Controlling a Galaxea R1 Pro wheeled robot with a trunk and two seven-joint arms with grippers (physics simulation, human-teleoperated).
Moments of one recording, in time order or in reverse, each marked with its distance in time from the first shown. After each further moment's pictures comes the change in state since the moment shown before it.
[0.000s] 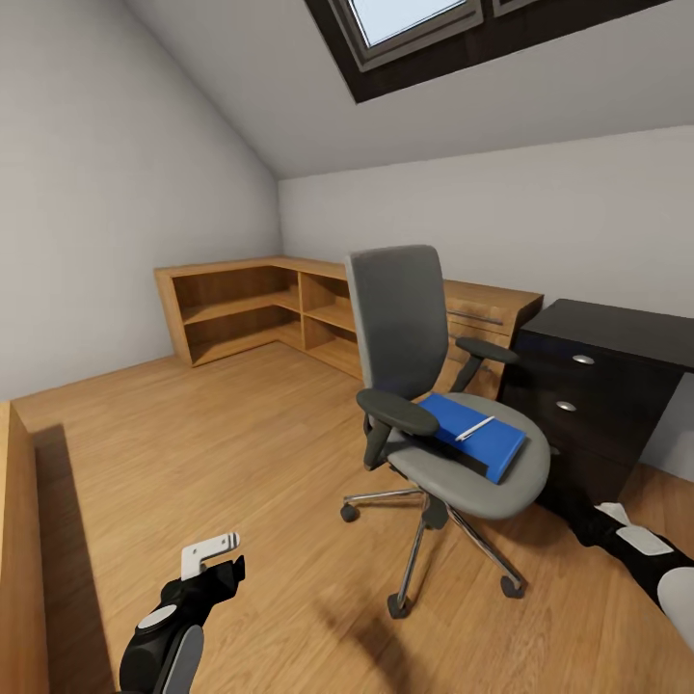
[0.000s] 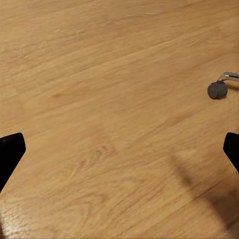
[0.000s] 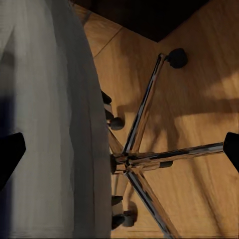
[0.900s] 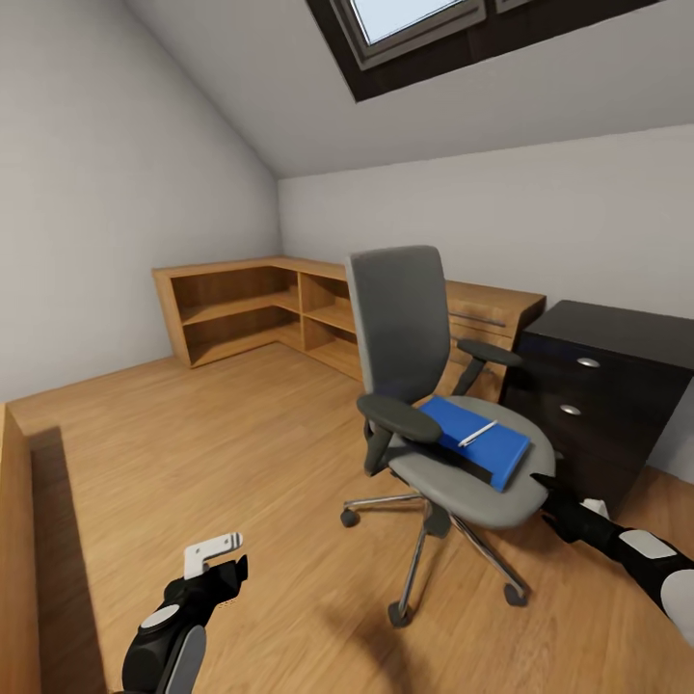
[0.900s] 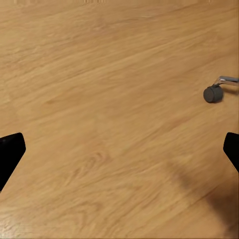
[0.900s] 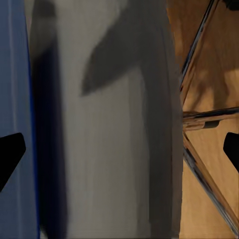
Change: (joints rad) left arm 0.000 0.000 -0.013 -0.001 0.000 0.000 0.000; right arm 0.002 -0.006 0.006 0.019 0.002 0.200 0.167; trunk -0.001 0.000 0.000
